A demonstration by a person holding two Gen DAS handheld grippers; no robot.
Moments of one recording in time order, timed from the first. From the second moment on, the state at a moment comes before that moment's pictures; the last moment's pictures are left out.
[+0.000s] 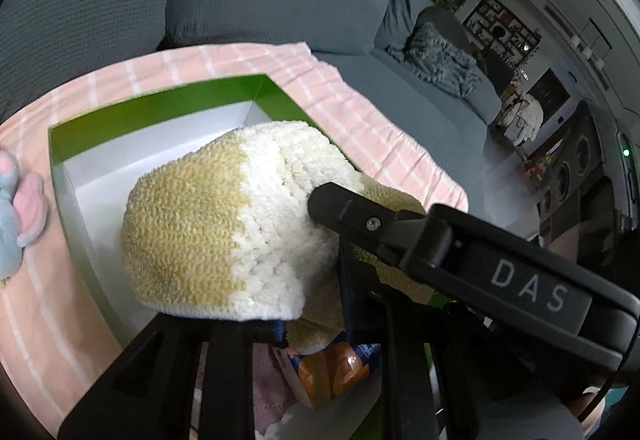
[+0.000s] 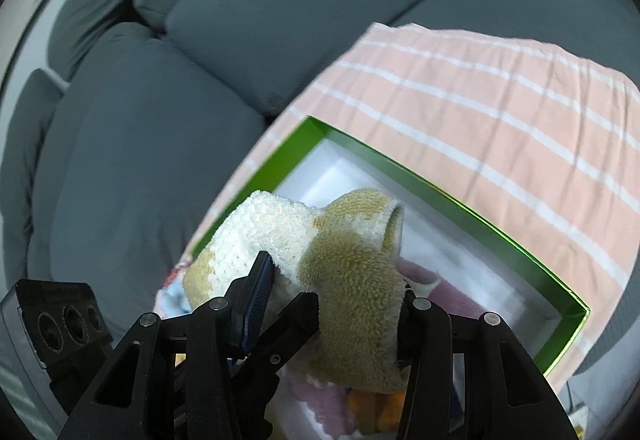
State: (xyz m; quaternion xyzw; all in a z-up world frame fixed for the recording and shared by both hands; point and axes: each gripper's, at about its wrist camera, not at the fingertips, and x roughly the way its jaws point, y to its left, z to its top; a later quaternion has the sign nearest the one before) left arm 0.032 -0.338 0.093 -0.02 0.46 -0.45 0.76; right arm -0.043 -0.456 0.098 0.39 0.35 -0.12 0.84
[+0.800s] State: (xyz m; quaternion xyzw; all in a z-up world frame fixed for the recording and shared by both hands) left arm 0.038 -0.356 0.062 0.04 0.54 -0.39 0.74; right arm -0.036 -0.468 0.060 0.39 0.41 -0.19 0.80
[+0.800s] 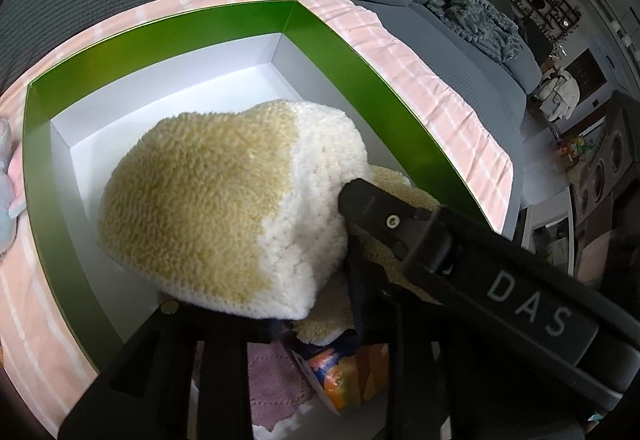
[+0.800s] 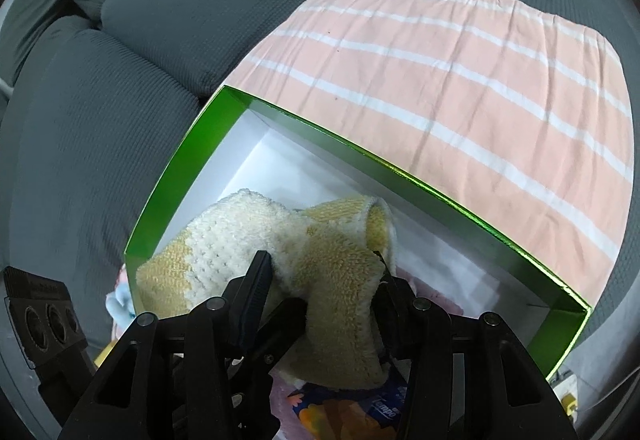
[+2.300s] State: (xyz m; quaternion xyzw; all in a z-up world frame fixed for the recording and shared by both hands) left arm -0.041 0.037 0.070 -0.14 0.39 -0.04 0.91; right arm -0.048 -0.233 0.166 0.16 0.34 0.00 0.93
